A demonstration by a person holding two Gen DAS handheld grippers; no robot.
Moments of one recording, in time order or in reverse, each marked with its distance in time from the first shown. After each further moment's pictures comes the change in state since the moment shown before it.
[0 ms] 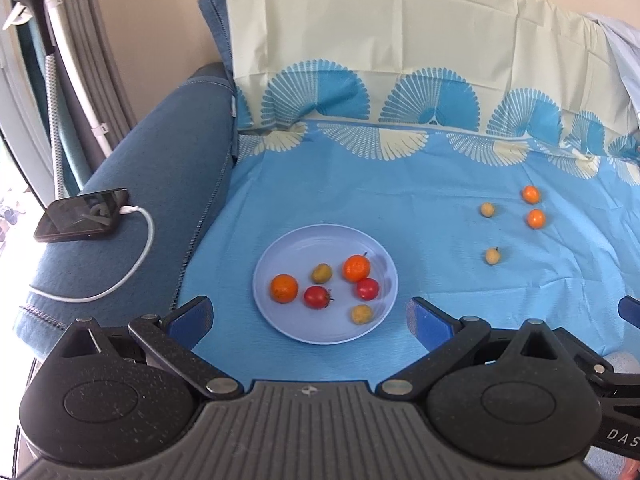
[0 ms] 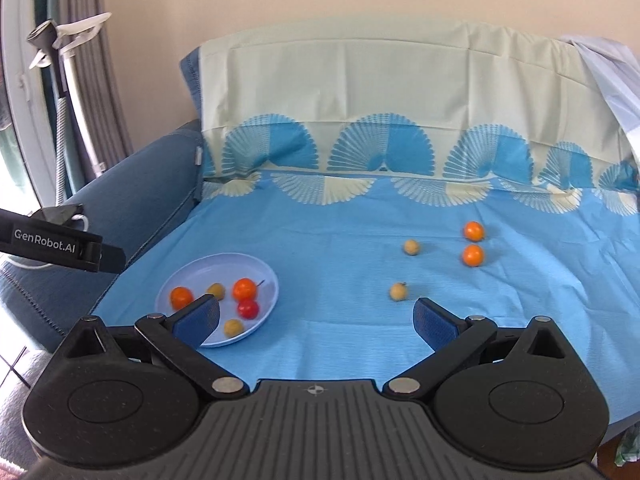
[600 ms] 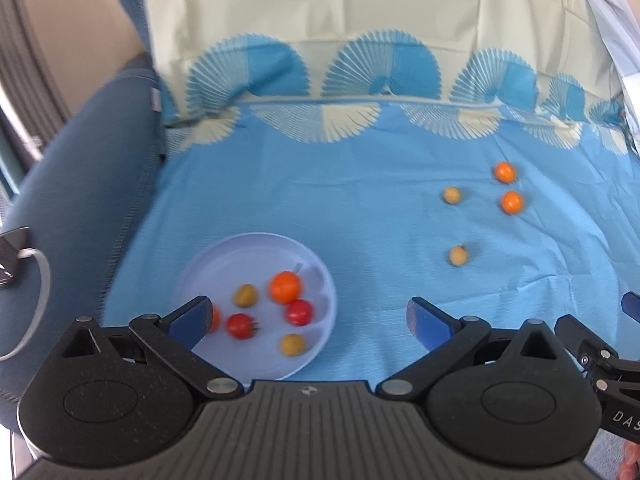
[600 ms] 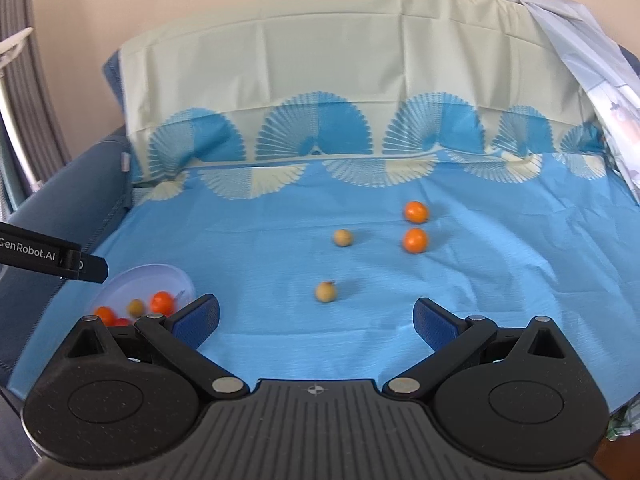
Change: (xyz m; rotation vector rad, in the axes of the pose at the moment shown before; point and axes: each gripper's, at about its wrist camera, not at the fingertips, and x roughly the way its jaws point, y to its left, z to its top) left arm 0.084 -0.077 0.045 0.089 0.104 -0.084; right arm 0.054 -0.076 0.009 0.101 0.044 -0.119
